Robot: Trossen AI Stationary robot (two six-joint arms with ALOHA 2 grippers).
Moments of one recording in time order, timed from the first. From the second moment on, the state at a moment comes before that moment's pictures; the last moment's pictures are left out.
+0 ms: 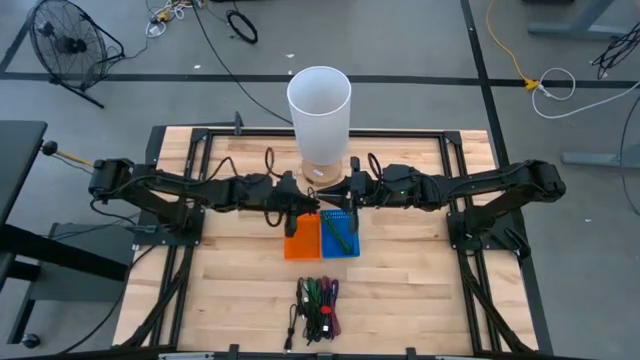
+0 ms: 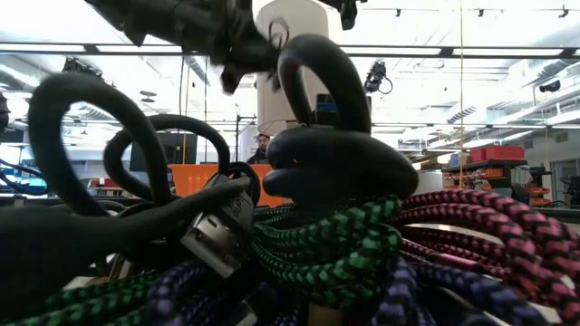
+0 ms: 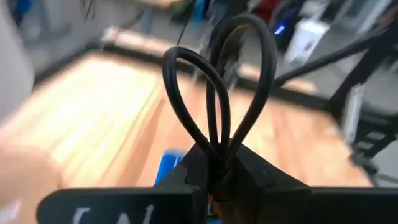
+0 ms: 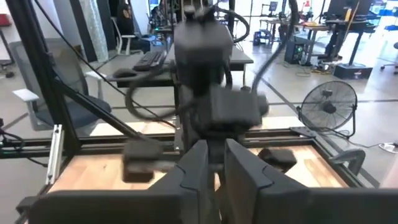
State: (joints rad) left arm 0.00 1.36 0.75 0.32 -0.08 -0.26; right arm 0.05 1.40 1.03 0.28 0.08 0.02
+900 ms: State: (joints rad) left arm -0.08 1.55 0.75 0.00 -0.04 -0.78; right arm 0.05 1.36 1.03 0.16 0.11 0.02
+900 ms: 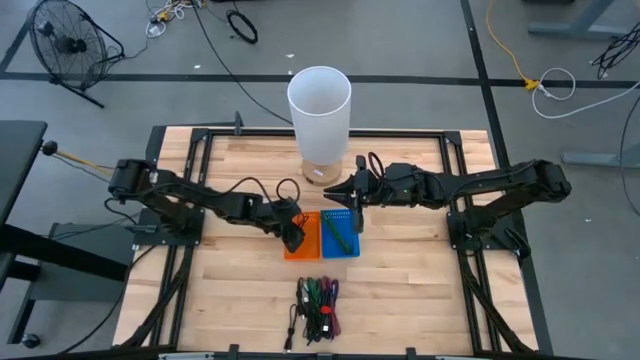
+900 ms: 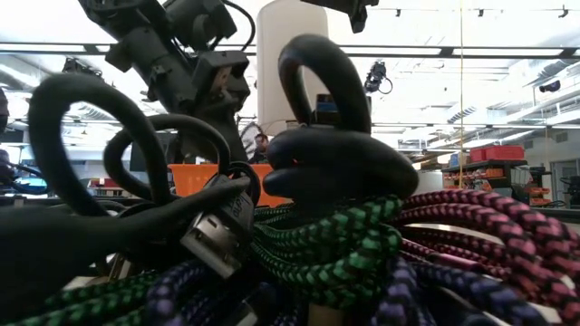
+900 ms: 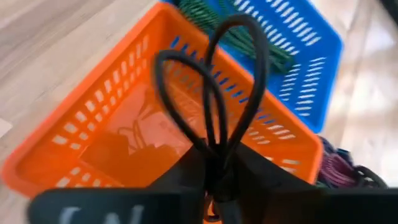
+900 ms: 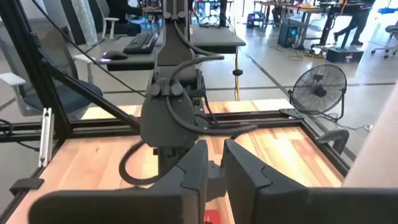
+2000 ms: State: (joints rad) left arm -0.40 1.44 0.75 0.00 0.09 -0.64; right arm 0.03 1.36 1.03 0.11 0.12 0.05
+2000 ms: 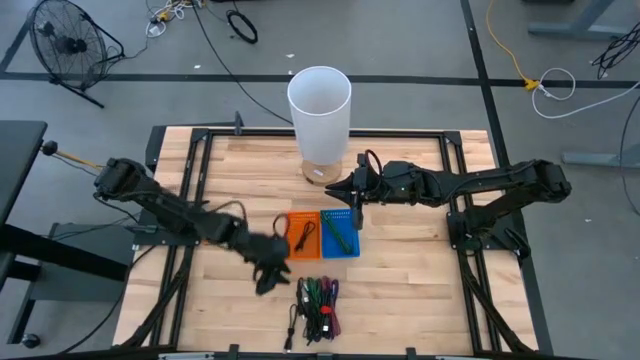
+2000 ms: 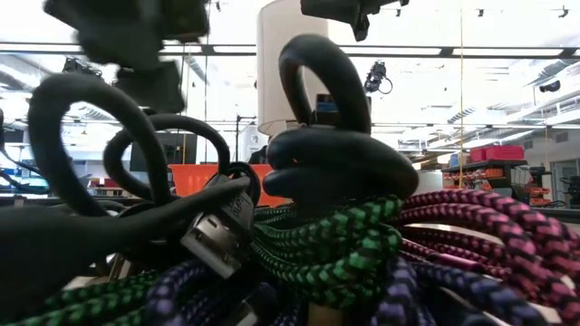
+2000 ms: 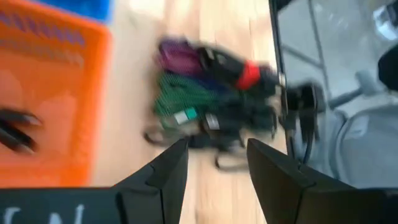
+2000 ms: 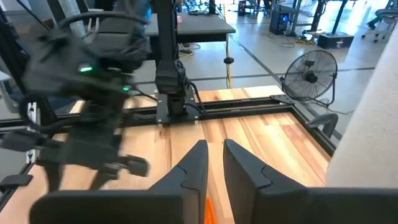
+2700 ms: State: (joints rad) left arm -0.70 1.66 0.75 0.25 -0.16 -1.42; right arm 0.03 1.36 1.03 0.12 0.12 0.04
